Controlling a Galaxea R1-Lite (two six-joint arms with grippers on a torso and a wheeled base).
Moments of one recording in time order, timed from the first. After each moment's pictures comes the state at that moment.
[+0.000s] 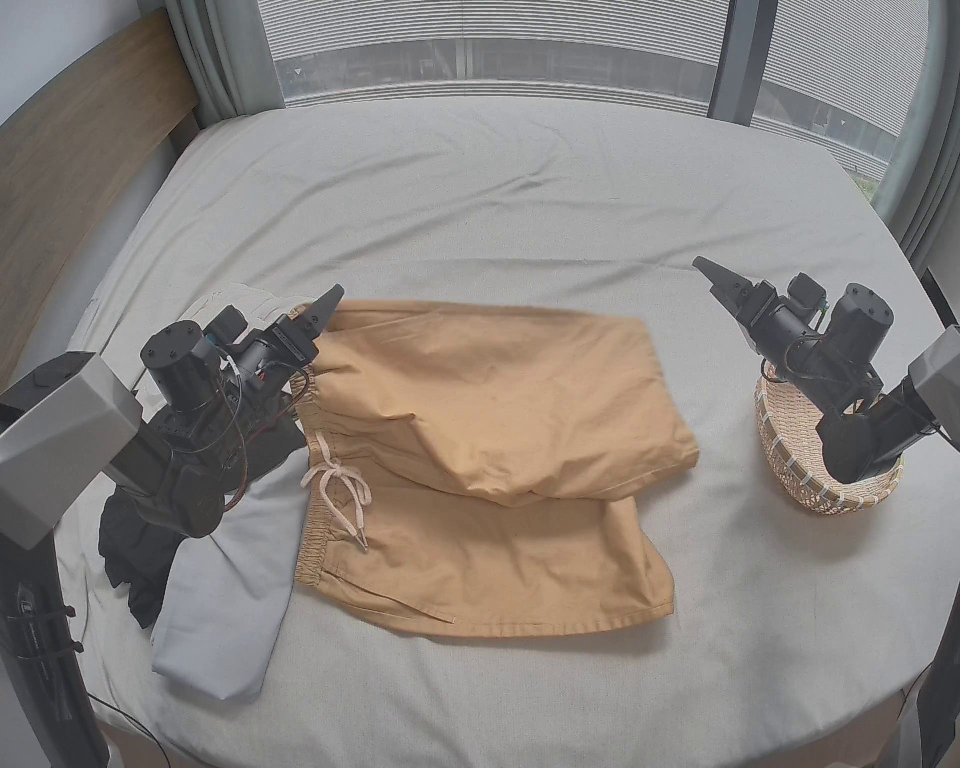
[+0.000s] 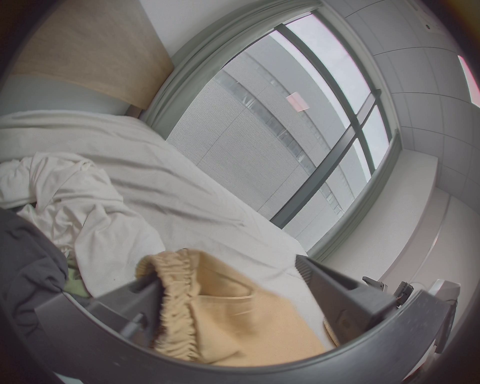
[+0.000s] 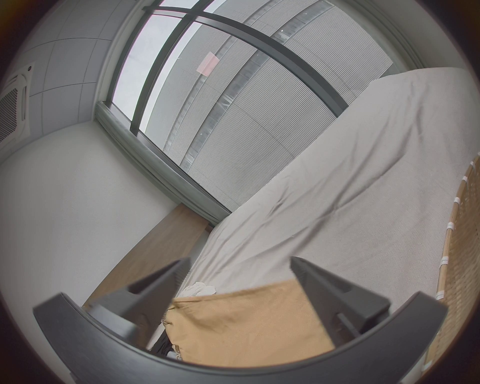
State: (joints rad) left arm -0.17 2.20 -1.04 -1.40 -0.21 -0.62; right arm 0.09 2.13 -1.09 -1.31 0.44 0.74
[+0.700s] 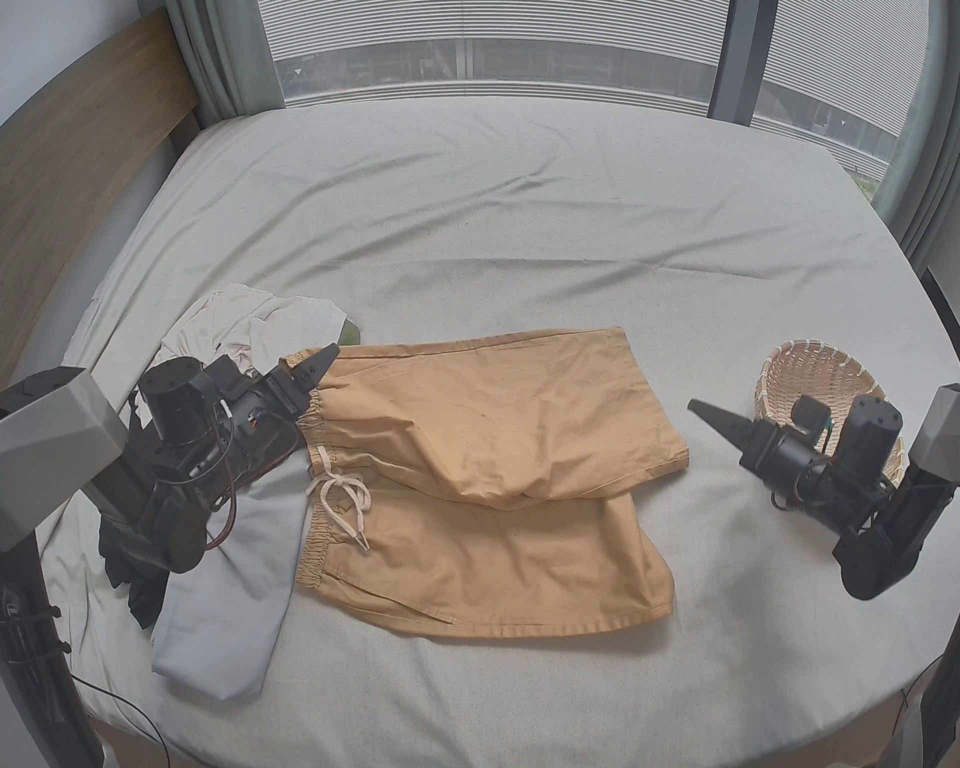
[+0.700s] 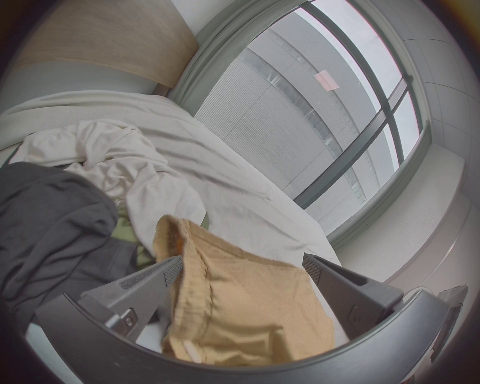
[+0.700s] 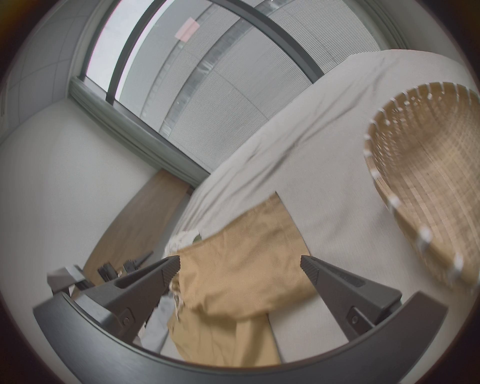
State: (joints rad) left arm -0.16 2.12 -0.78 -1.34 -0.17 -0.62; right arm 0.14 2.05 -0.46 -1.52 0.44 0.60
